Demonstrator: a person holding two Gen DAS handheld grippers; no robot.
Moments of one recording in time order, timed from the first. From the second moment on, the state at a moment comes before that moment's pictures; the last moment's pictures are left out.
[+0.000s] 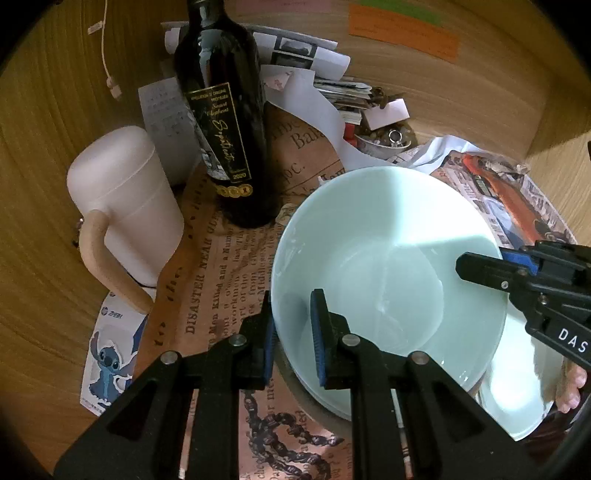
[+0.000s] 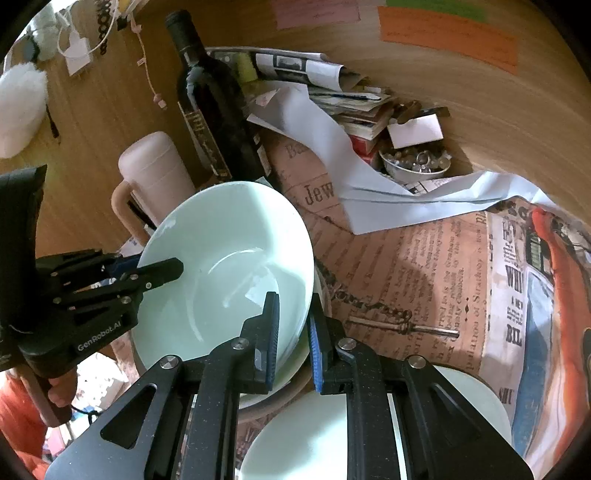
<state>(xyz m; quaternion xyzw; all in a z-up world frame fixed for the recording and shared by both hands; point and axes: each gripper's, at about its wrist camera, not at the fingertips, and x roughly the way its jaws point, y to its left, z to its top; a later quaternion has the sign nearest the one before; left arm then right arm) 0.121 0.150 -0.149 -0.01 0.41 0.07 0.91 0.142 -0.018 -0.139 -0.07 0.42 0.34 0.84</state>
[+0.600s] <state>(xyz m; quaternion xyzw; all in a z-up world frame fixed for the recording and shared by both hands) 0.116 0.151 -0.152 0.00 0.41 0.08 0.91 0.129 -0.004 -0.141 -0.13 0.39 0.33 0.85</state>
